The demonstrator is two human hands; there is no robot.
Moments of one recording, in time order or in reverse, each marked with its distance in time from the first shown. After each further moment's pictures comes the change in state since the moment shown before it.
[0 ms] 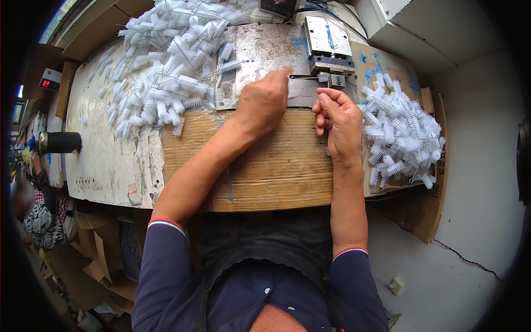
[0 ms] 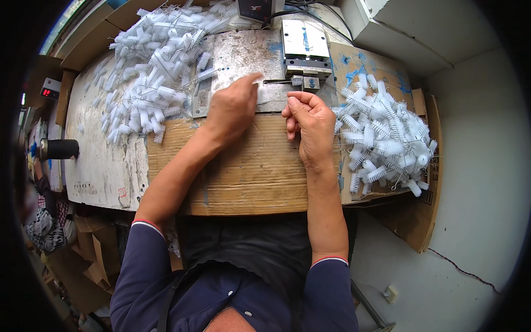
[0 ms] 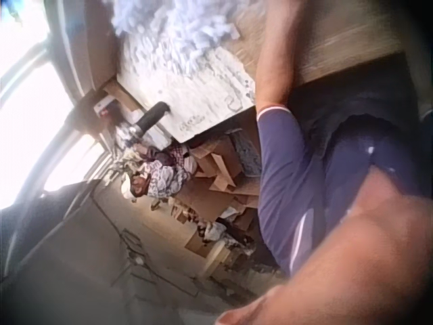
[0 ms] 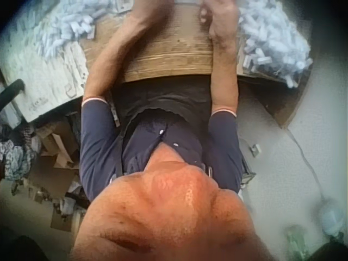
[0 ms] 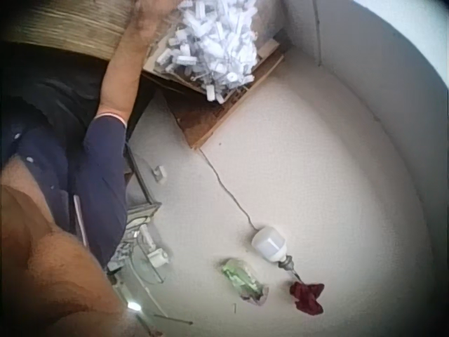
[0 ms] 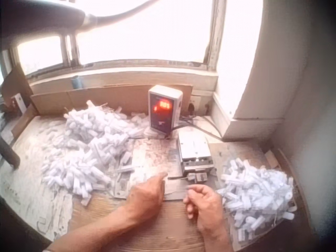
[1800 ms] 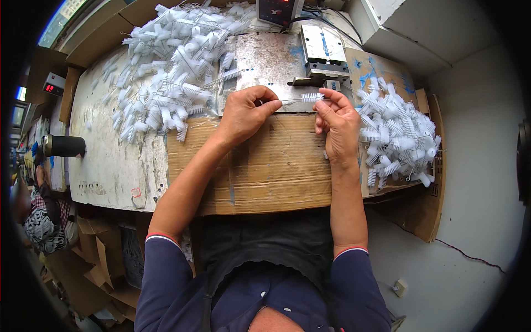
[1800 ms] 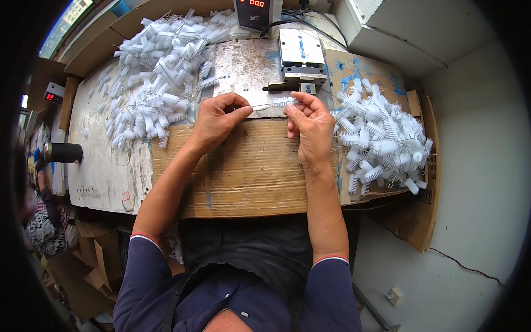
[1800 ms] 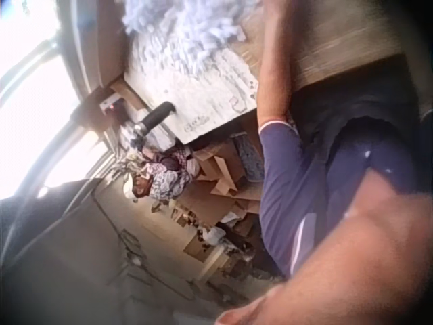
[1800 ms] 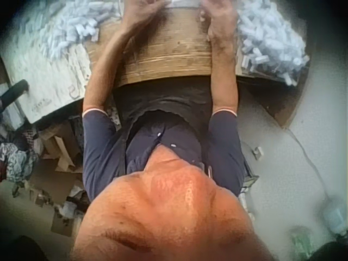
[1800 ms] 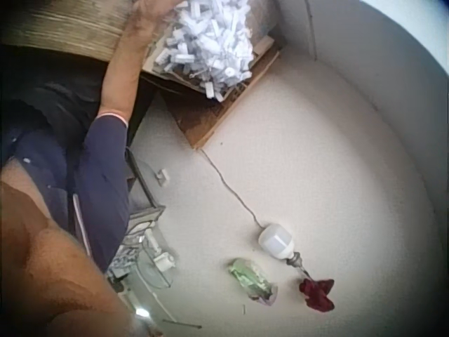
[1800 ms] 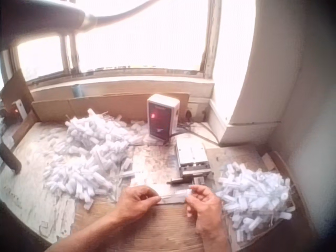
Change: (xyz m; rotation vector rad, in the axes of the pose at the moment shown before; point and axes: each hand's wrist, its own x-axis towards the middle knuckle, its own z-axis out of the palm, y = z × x) left_hand -0.013 -0.009 -0.038 -0.465 -0.274 -0.431; right_hand 0.001 -0.002 0.002 0.044 0.047 -0.105
